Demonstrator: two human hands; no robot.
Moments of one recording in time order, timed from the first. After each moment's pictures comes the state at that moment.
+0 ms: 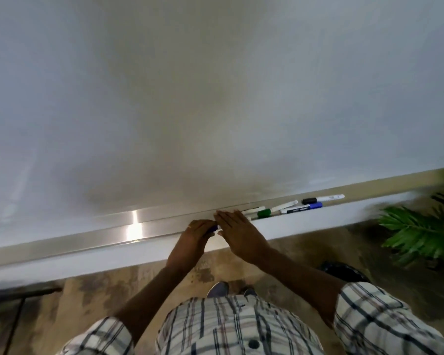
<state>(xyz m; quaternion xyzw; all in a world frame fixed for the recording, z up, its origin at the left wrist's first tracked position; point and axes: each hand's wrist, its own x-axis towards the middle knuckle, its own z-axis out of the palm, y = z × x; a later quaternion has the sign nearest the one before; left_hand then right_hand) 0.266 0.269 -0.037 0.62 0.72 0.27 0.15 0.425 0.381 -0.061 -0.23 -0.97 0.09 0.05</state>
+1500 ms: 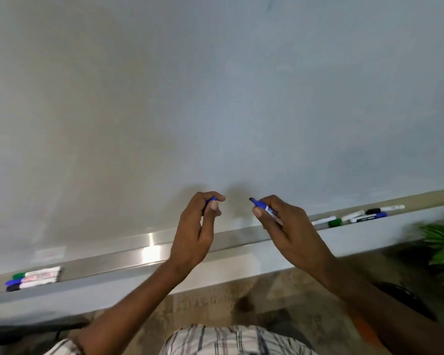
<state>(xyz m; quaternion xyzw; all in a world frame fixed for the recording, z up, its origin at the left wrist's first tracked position) 0.082 0.125 0.138 0.53 0.64 0.54 0.15 0.280 0.214 0.162 -0.32 -0.85 0.32 0.29</state>
